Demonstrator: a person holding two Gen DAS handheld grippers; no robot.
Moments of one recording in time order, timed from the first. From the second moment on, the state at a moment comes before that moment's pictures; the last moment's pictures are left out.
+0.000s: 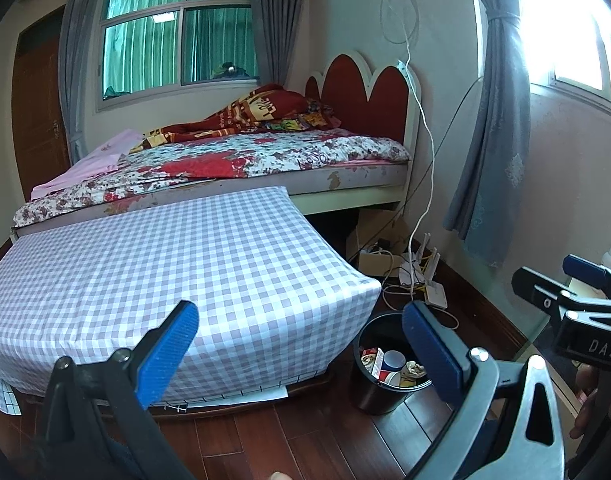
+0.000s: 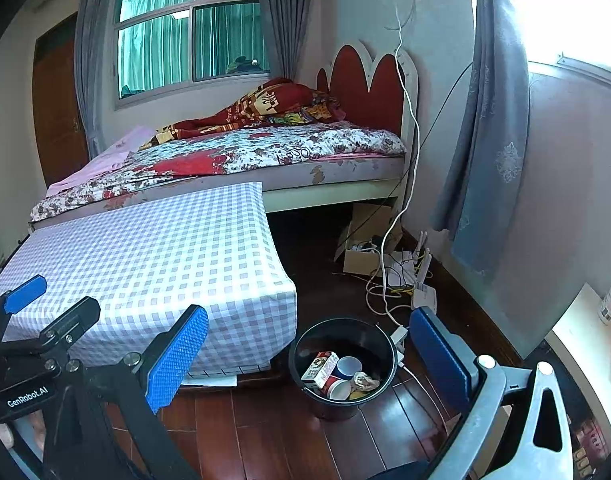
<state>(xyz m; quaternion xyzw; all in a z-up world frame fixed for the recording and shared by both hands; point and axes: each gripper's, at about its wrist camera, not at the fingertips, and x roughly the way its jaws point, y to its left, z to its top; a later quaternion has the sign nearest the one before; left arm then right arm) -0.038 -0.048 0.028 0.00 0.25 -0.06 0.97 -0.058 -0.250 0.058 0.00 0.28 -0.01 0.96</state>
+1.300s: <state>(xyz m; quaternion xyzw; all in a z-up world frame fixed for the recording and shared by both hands) -0.036 -0.049 0.027 0.00 0.26 -0.07 0.96 -0.054 -0.254 0.049 0.01 0.30 -0.01 0.96</state>
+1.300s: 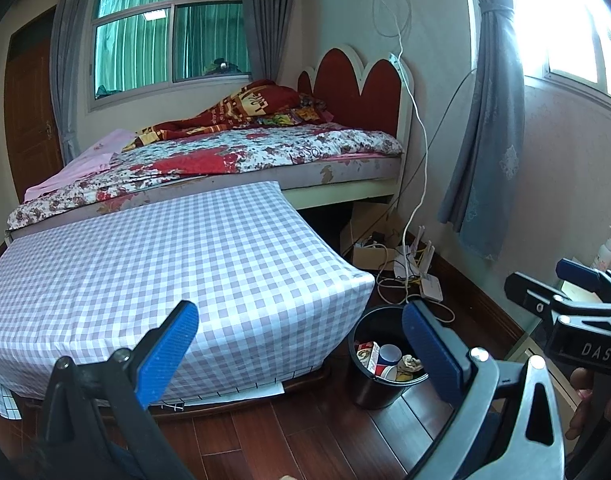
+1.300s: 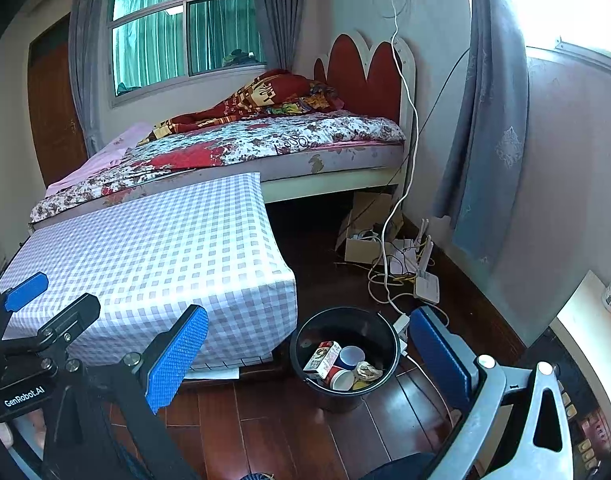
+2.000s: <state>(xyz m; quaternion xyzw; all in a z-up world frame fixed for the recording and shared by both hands) -0.035 -0.050 0.023 0.01 0.27 -0.08 0.96 -0.056 -0.252 0.045 0.02 0.30 -0.02 0.95</state>
